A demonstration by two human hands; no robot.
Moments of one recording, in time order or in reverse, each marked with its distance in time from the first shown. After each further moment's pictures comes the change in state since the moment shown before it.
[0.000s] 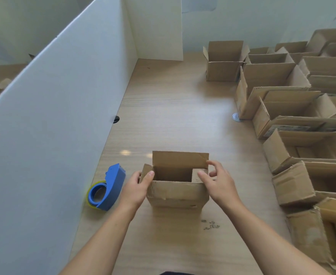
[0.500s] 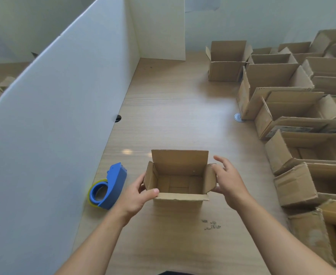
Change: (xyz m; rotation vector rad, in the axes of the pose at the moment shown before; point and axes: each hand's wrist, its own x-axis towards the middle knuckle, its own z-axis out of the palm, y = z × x) left_hand -0.009 -0.013 -0.019 -0.065 -0.342 0.082; right_hand 0.010 -0.011 -0.016 0.408 -0.055 0.235
